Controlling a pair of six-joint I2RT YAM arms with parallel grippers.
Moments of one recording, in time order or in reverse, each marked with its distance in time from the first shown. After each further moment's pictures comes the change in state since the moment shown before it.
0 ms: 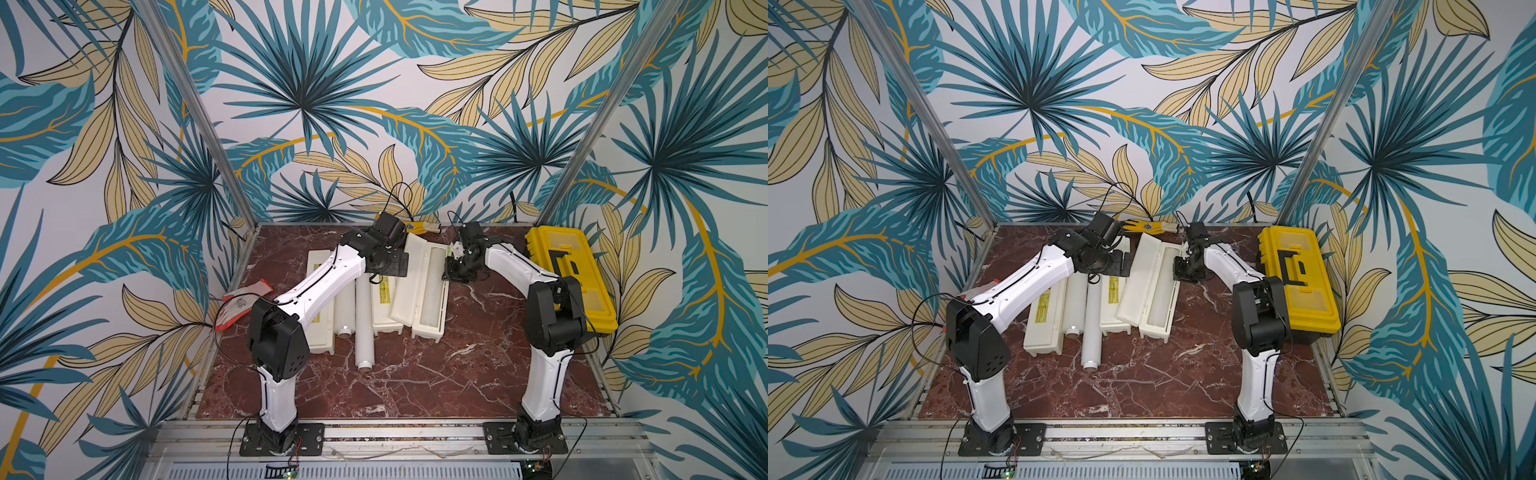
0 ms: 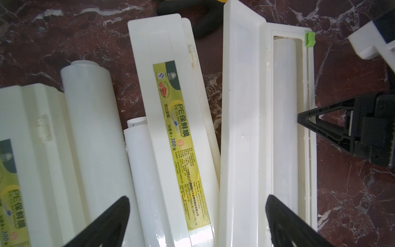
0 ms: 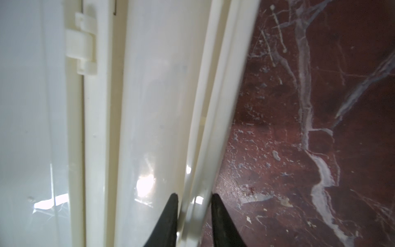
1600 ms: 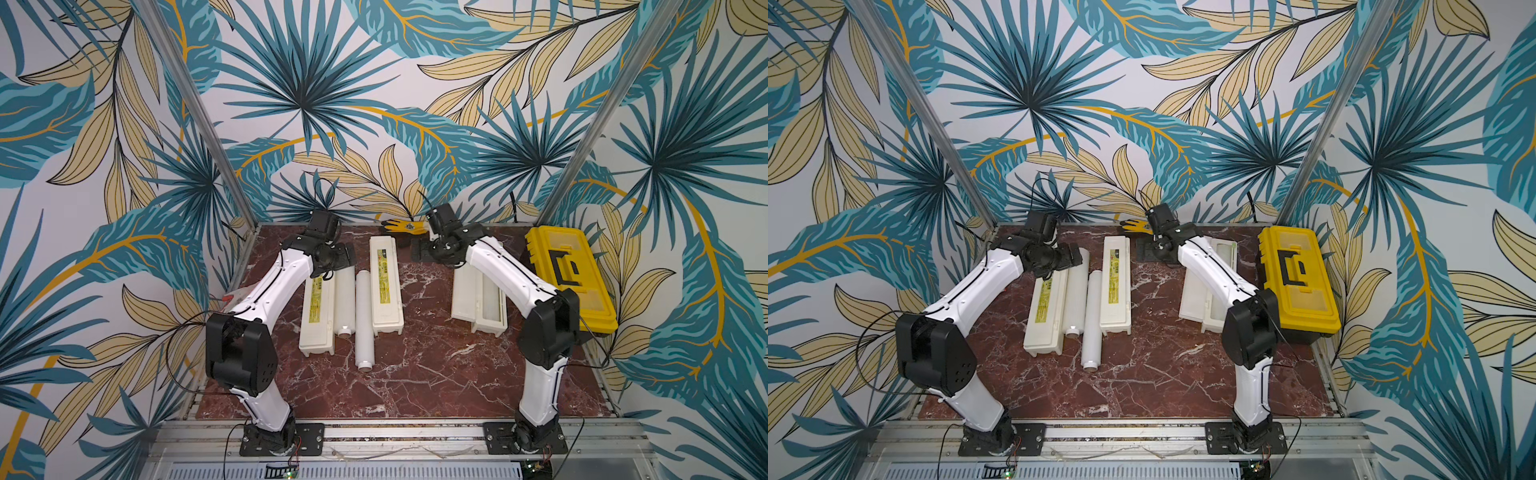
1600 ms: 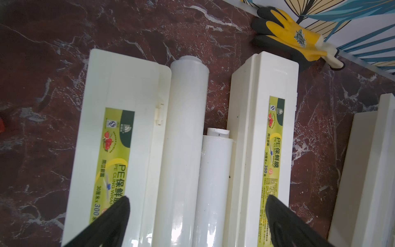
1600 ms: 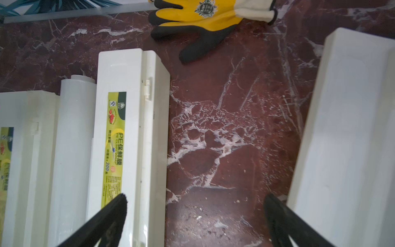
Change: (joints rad) left arm 0.357 -0.214 -0.341 0.178 0.157 -0.085; right arm 0.299 -0.007 0.290 -0.058 0.327 0.152
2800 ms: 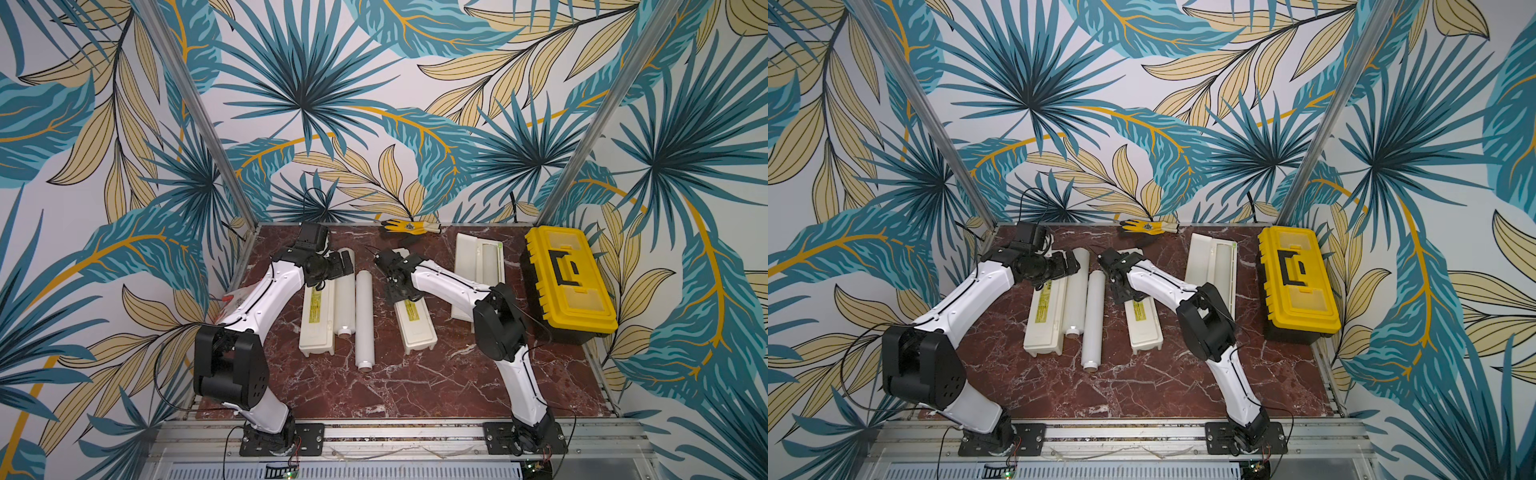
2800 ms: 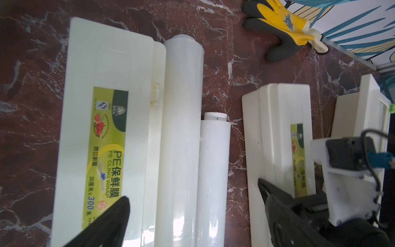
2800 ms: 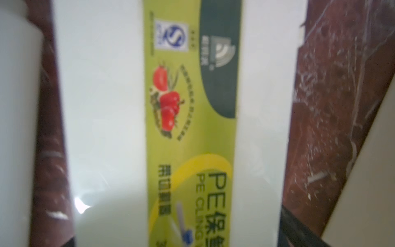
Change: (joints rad) left arm 0.046 -0.085 -0.150 0.087 0.122 0.047; right arm 0.218 0.144 -0.115 -0.133 0.225 -0.037
